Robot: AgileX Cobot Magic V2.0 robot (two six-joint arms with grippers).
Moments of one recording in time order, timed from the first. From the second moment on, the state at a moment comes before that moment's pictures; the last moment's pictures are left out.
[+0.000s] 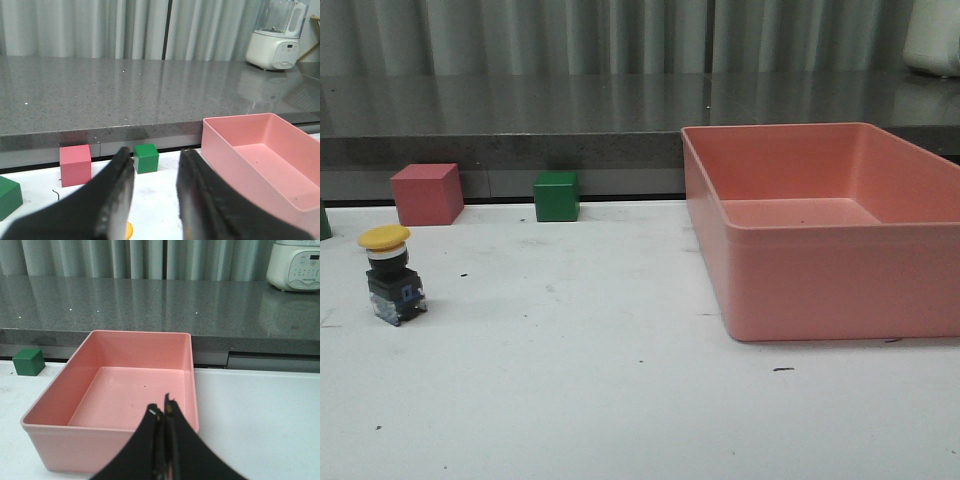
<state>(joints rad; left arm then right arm) -0.33 0.42 -0.46 -0.13 0.17 0.04 0.08 0.11 -0.30 -0.02 0.34 0.07</state>
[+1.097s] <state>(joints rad) -0.33 0.17 -0.43 -0.11 0.28 0.04 0.08 0.11 -0.30 -0.02 0.34 0.07</state>
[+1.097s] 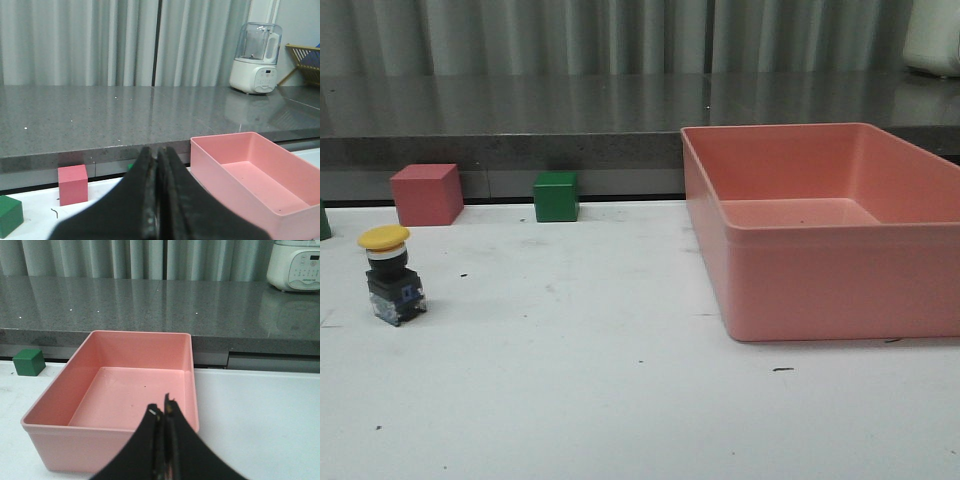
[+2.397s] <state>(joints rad) -0.01 0.00 0.01 -0.06 0.18 -0.09 0.08 0.11 -0.30 -0.02 0.34 0.07</state>
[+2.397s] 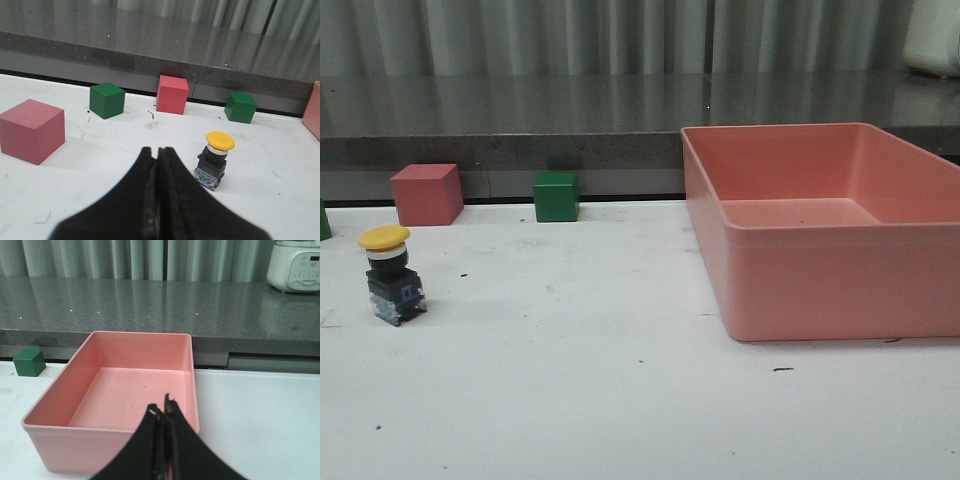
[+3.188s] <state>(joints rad) -0.01 0.00 0.01 -0.06 0.18 -0.09 0.08 0.11 -0.20 -0.02 0.28 0.07</state>
